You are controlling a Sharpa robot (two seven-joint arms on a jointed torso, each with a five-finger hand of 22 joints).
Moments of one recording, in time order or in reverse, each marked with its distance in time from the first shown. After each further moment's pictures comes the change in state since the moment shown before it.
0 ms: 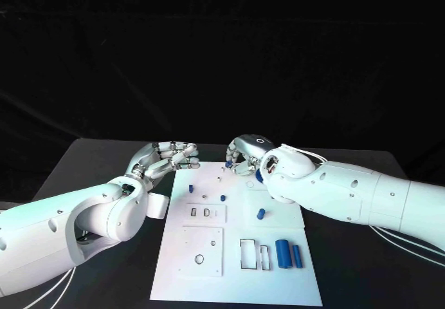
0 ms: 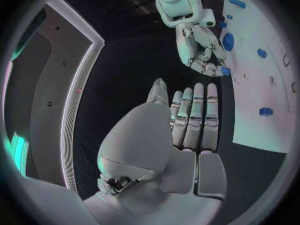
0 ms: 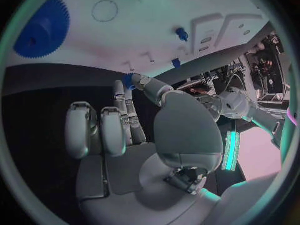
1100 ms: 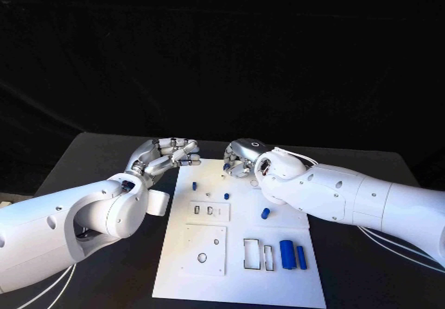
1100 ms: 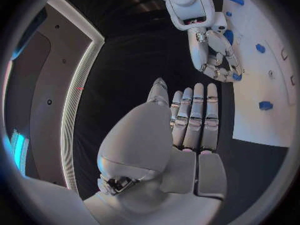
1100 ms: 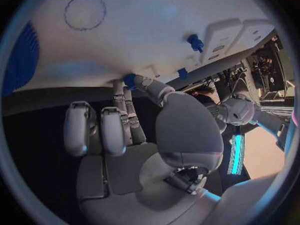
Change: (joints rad) left arm 0.018 -0.001 0.000 0.005 0.001 0.000 -0.002; left_hand 0.004 -0.004 -0.003 -0.003 0.000 0.000 0.000 -0.004 0.002 0.000 0.000 0.000 0.000 0.000 0.000 -0.005 0.002 0.000 0.000 0.000 0.000 -0.001; right arm -0.020 0.065 -0.003 -0.101 0.018 0.017 0.007; right_hand -0.046 -0.026 -0.001 0.028 -0.027 -0.079 0.031 -0.043 -0.003 -0.061 0.024 -0.010 -0.011 0.000 0.012 -0.020 -0.056 0.000 -0.042 0.014 -0.033 -0.058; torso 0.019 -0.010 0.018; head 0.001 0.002
